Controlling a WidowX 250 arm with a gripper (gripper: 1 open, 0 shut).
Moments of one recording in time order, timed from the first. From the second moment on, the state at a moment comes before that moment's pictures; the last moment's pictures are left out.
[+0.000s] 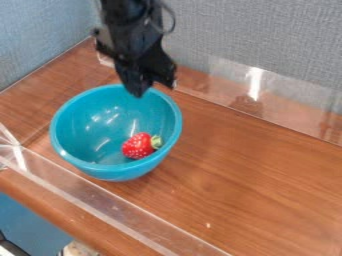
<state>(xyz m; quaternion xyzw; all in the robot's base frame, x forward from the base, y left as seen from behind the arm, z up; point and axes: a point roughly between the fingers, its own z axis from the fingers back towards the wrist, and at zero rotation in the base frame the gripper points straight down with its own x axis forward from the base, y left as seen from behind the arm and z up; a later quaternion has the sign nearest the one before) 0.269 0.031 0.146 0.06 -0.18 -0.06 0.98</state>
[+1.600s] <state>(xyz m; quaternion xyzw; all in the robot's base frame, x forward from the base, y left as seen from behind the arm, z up) 0.299 0.005 0.136 0.04 -0.13 -0.18 0.97</state>
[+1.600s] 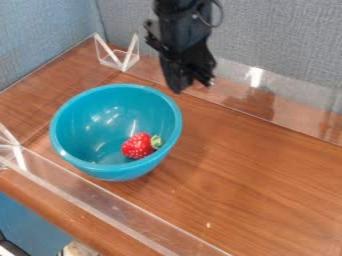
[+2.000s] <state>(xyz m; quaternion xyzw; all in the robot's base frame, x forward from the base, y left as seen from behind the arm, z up) 0.309 0.004 0.129 0.04 -0.15 -0.18 0.97</state>
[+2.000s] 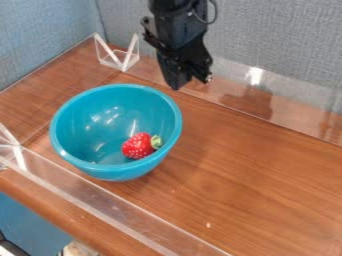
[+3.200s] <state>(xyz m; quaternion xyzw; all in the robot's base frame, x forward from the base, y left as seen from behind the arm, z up) 0.304 -0.002 0.137 0.04 -0.16 -0.18 0.97</state>
